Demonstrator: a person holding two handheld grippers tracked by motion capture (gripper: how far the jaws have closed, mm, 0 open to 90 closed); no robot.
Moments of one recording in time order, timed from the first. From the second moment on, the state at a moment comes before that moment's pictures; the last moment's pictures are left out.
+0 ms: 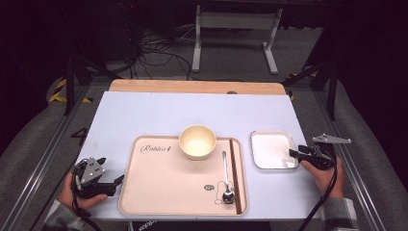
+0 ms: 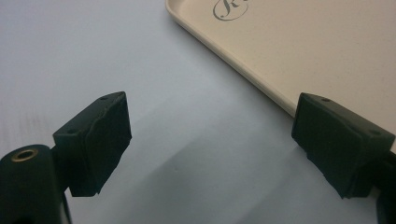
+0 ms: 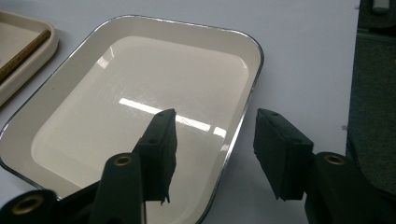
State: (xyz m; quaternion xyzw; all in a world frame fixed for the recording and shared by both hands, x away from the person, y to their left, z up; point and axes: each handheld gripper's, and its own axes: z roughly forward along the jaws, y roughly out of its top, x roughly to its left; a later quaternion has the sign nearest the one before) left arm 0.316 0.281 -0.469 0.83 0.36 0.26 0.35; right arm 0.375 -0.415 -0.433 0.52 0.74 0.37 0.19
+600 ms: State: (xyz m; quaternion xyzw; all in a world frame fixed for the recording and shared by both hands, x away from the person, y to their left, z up) left arm 0.317 0.280 -0.470 0.83 0.35 0.26 0.34; right arm 0.385 -0.420 -0.445 0.56 0.73 0.36 0.14
